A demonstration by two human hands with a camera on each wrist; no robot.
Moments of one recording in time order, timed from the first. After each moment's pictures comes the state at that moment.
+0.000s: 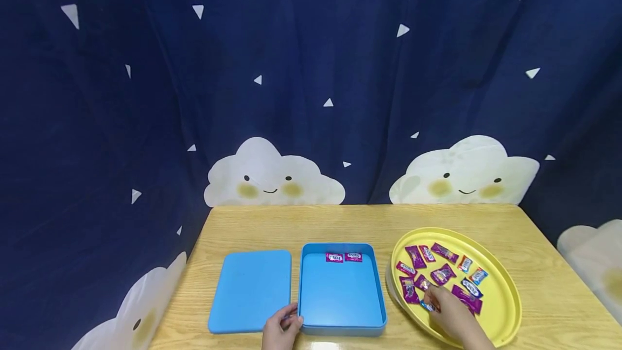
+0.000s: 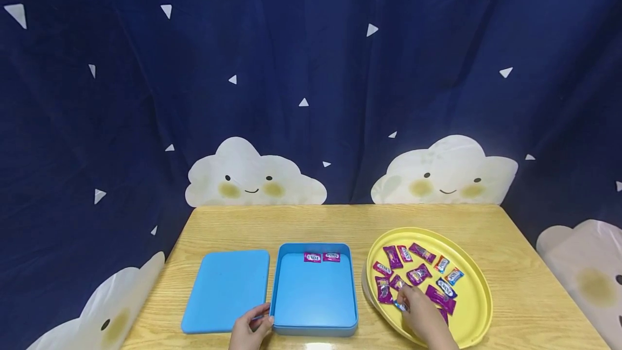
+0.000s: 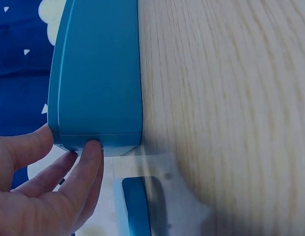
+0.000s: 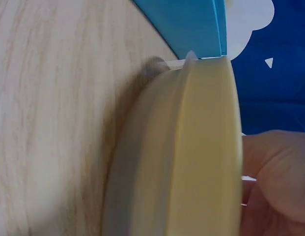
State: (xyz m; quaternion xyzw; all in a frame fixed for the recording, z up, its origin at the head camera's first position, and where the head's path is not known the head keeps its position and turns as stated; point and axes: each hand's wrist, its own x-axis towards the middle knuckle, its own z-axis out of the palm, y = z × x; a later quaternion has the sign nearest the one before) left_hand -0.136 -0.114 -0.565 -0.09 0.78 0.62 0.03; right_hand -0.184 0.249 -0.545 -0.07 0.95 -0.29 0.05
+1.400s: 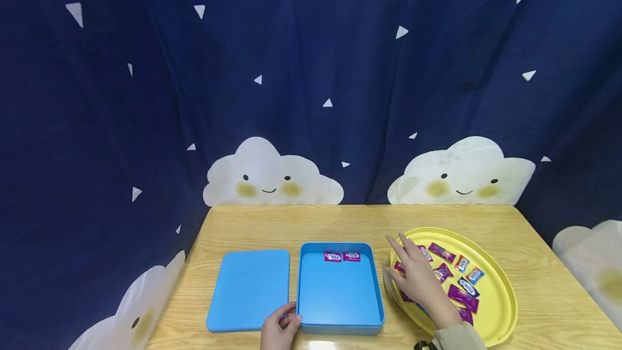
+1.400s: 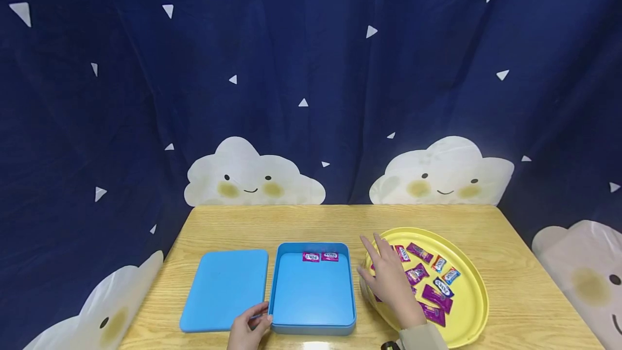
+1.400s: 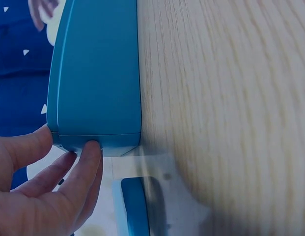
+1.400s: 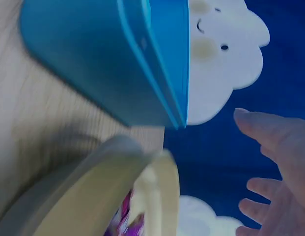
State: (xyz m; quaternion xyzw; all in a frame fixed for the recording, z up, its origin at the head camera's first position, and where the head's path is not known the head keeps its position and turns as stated) left_hand -0.133 -0.112 -0.563 -0.10 0.78 0.62 0.02; right_hand -0.224 0.192 -0.508 -0.17 0.95 -0.20 -0.14
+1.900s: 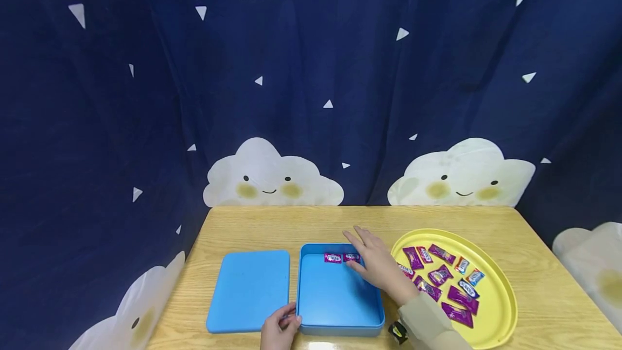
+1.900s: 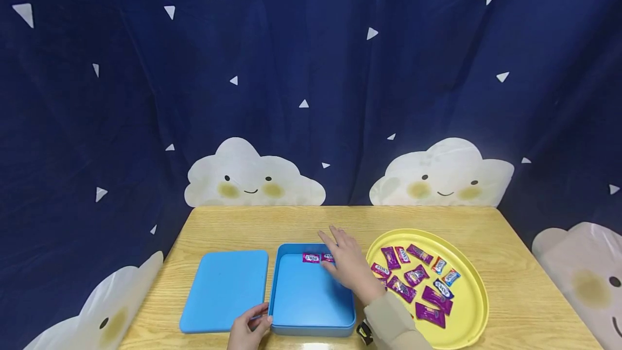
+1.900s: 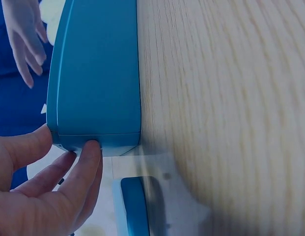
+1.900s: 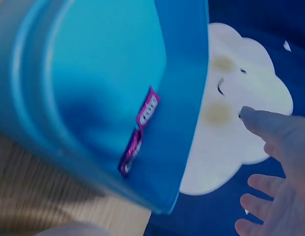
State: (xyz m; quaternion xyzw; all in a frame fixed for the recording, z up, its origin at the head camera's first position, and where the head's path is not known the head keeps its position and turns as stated) left_hand -0.133 -0.112 -0.567 -0.09 0.77 0.63 0.00; right_hand -0.250 0.125 -0.497 -0.26 0.94 -0.18 -0.09
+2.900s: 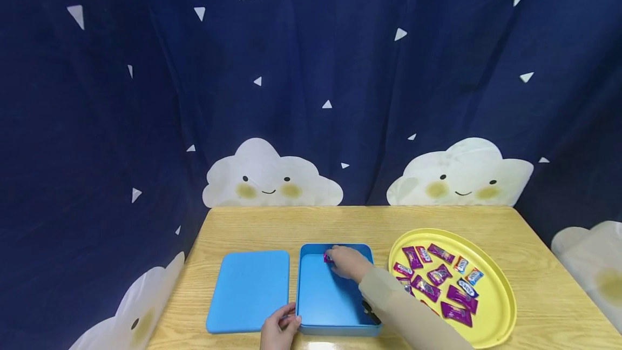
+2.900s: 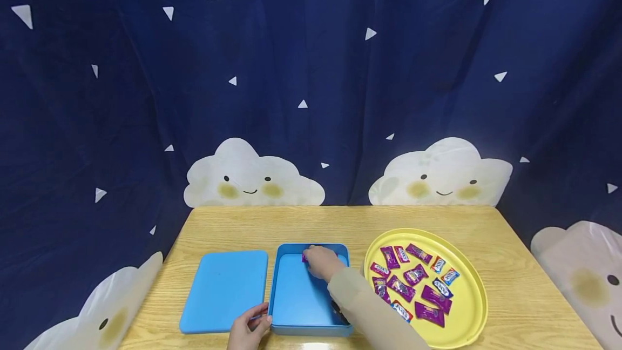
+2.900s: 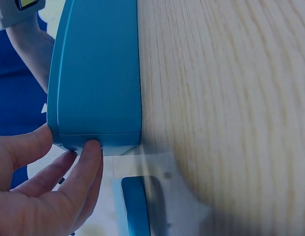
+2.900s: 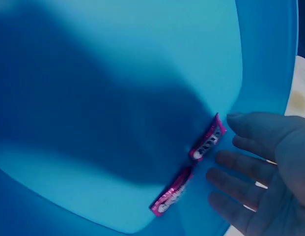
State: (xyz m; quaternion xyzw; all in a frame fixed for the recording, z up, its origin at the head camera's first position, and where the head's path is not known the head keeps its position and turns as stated) left_hand -0.132 -0.111 -0.567 -0.08 0.77 0.63 0.00; right_hand -0.278 0.066 -0.522 -0.27 0.96 -0.07 0.08
